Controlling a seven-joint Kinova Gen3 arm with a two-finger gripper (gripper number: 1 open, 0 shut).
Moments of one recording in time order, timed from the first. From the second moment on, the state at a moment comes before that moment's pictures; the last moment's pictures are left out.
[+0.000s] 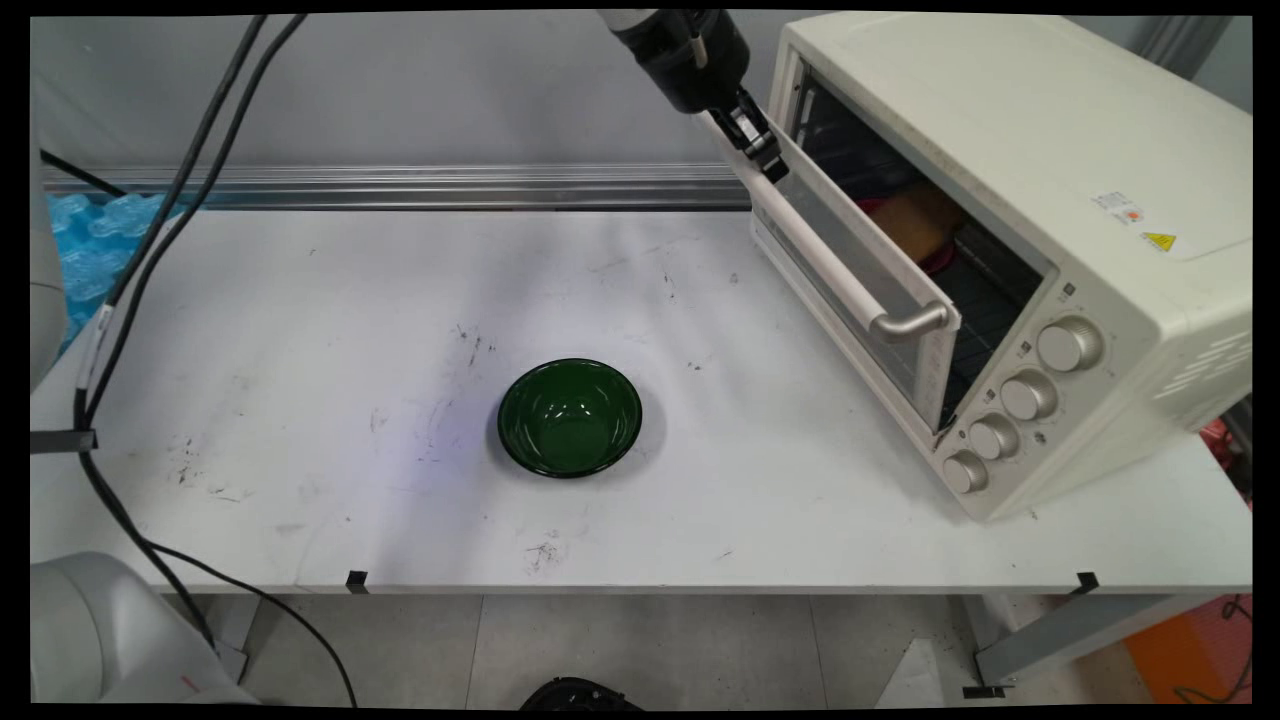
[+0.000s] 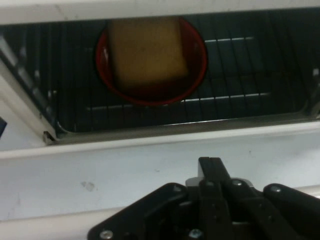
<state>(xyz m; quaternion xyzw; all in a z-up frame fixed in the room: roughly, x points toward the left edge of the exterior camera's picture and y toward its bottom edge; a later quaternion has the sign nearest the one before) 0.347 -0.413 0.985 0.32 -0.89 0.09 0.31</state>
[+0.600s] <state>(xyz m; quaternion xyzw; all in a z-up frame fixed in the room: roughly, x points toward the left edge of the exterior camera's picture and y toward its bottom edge) 0.354 -0.415 0.958 0.32 -0.89 0.10 0.31</state>
